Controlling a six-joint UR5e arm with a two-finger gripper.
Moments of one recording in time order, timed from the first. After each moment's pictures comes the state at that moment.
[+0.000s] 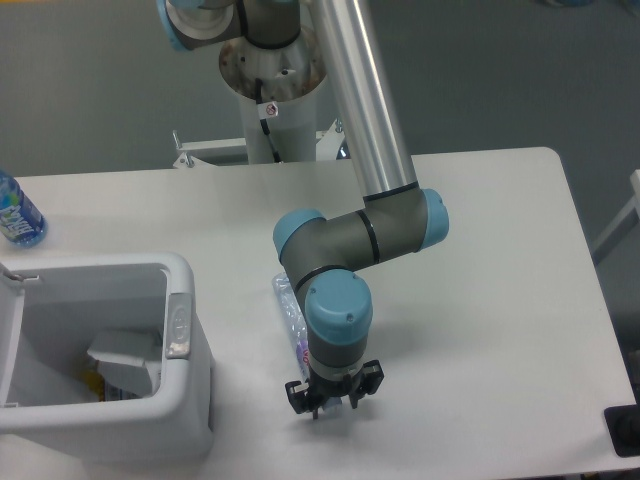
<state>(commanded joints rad) 2.33 -2.26 -1.46 -0.83 1.52 0.08</state>
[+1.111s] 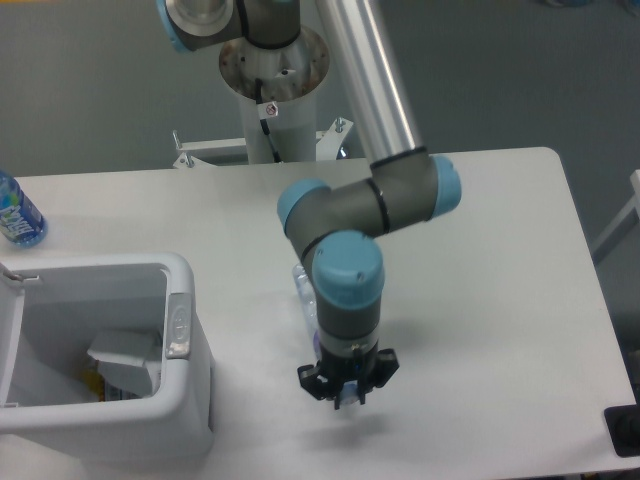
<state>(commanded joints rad) 2.40 -2.05 -1.44 -0.82 1.50 0.17</state>
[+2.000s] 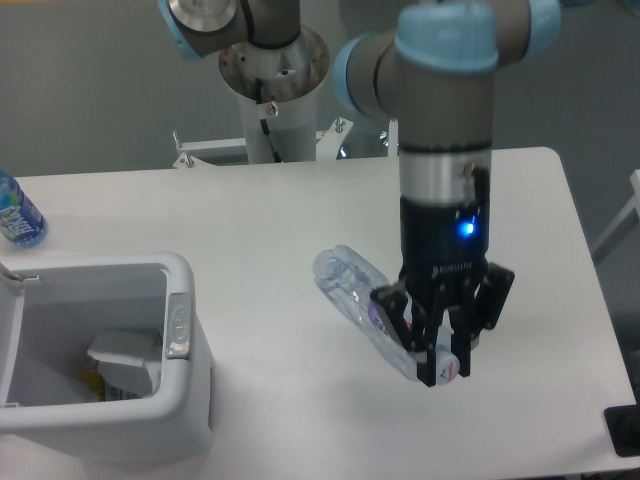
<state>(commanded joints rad) 2.48 -1.92 -1.18 -0.80 1.19 -0.10</state>
